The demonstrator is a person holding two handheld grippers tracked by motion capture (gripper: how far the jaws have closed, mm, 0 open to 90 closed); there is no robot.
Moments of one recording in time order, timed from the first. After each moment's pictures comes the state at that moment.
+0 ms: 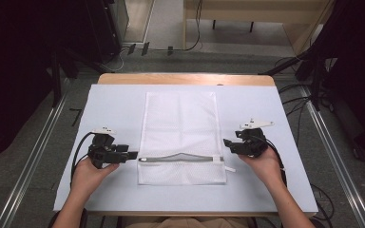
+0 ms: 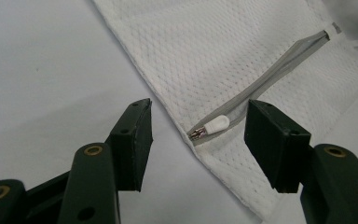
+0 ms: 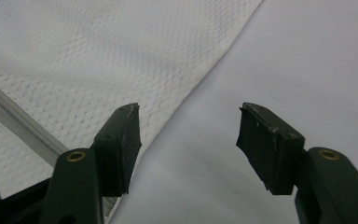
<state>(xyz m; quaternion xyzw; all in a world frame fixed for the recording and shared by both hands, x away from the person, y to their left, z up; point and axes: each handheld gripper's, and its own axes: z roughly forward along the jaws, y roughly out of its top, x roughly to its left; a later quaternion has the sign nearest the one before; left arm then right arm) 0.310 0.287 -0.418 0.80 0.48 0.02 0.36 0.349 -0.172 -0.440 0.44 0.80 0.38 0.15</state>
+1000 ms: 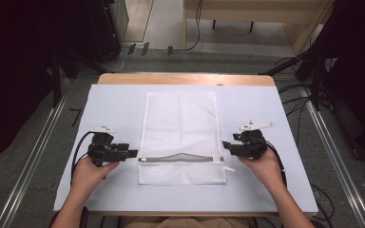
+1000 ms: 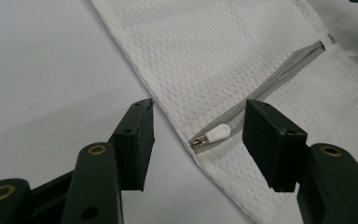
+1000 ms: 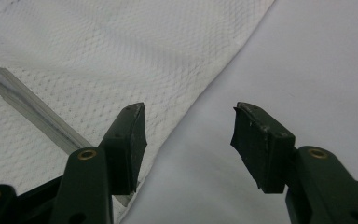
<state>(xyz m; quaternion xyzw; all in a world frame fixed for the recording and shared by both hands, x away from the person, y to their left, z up) 0.313 0.289 -0.418 0.79 0.48 0.02 0.37 0.343 -0.170 -0.439 0.44 0.81 0.38 0.13</state>
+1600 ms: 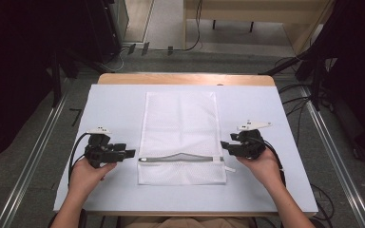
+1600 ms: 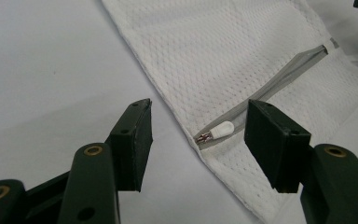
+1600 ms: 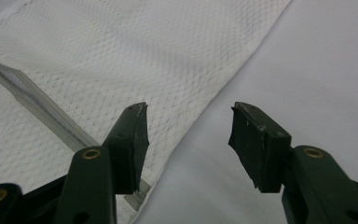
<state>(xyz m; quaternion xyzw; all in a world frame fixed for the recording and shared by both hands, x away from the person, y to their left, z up) 0.309 0.295 -0.417 0.79 0.49 0.03 0.37 0.342 -0.165 -0.436 0.43 0.81 0.39 0.12</state>
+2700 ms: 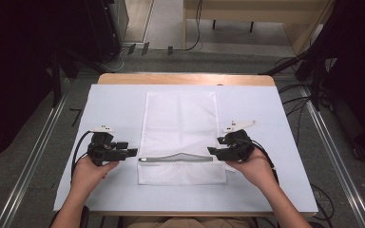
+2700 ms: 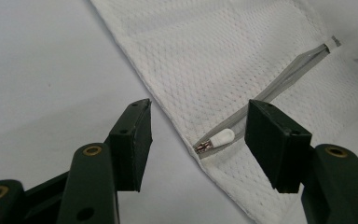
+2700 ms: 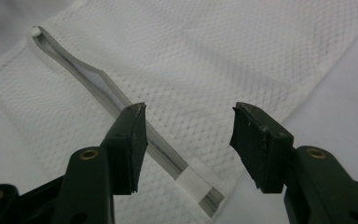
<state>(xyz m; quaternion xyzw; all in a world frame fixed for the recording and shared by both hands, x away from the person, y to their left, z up) 0.314 0.290 -0.417 0.80 0.47 0.03 0.37 0.328 -0.125 -0.410 0.37 0.85 0.37 0.09</state>
